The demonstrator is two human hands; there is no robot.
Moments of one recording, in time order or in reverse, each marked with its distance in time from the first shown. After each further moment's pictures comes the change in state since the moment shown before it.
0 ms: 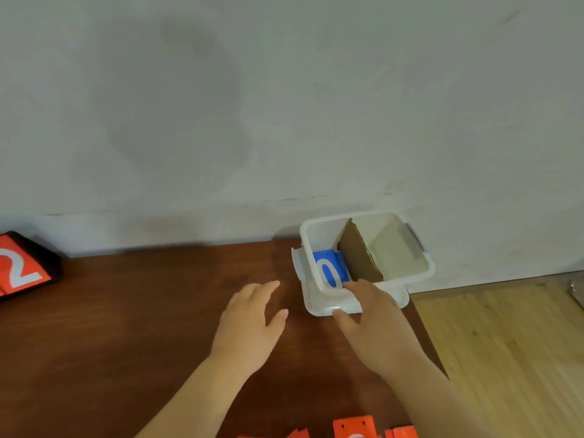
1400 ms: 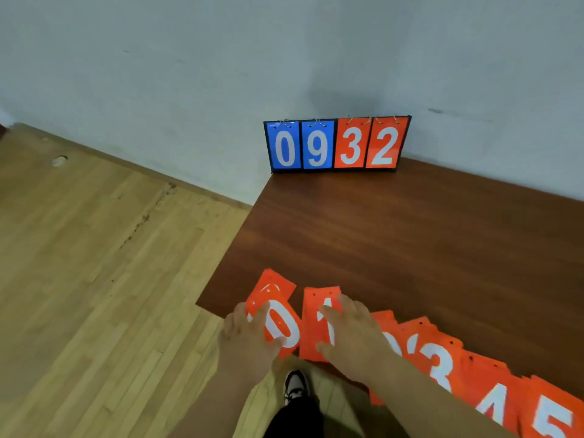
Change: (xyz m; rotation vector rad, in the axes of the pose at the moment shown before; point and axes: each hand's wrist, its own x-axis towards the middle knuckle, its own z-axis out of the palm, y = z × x) left_hand -0.407 -0.507 -0.187 0.238 0.036 -0.799; right_hand -0.251 -0.395 0.436 -0.475 -0.680 -0.596
